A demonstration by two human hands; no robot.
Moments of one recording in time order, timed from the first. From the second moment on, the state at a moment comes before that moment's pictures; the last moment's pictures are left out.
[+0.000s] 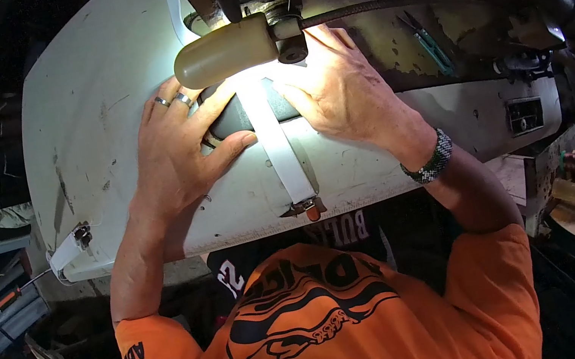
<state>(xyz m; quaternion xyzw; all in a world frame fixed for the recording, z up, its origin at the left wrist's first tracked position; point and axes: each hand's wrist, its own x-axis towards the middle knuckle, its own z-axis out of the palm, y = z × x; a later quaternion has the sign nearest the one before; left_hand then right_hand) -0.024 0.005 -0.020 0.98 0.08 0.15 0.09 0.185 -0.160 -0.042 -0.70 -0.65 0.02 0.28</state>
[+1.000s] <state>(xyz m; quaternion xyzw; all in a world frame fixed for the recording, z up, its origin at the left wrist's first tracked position) -0.021 0.013 -0.016 0.98 0.09 0.14 0.11 0.182 -0.160 -0.038 -0.71 -0.65 0.04 0.26</state>
